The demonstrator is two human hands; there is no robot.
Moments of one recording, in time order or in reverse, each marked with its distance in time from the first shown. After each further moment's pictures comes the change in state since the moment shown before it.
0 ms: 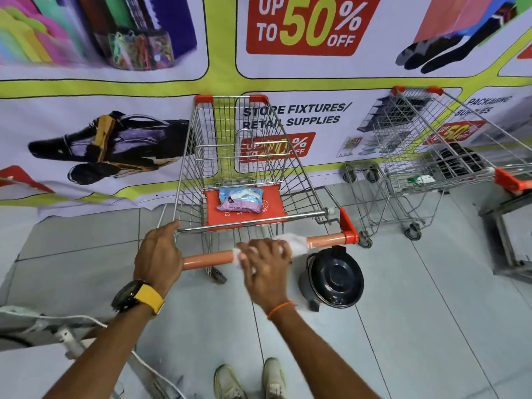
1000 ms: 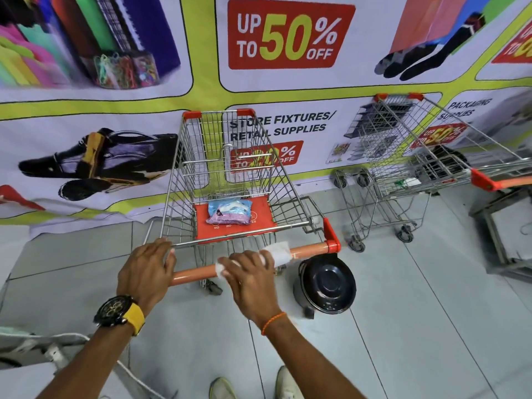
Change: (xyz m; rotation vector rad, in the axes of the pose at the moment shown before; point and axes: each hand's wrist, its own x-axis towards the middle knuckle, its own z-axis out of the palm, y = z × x) left_hand -0.009 0.017 -0.009 0.236 -0.103 0.203; right_hand -0.003 0.011 -0.025 0.008 -0.178 -0.097
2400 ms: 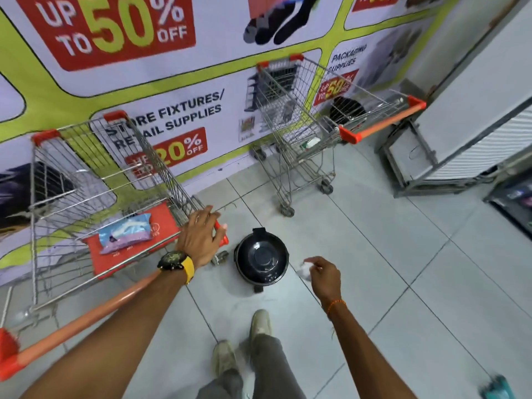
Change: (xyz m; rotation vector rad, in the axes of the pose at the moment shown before) left_hand 0.080 0.319 0.087 -0.141 -0.331 0.493; right_hand -0.194 0.260 -0.180 0.420 0.292 1.290
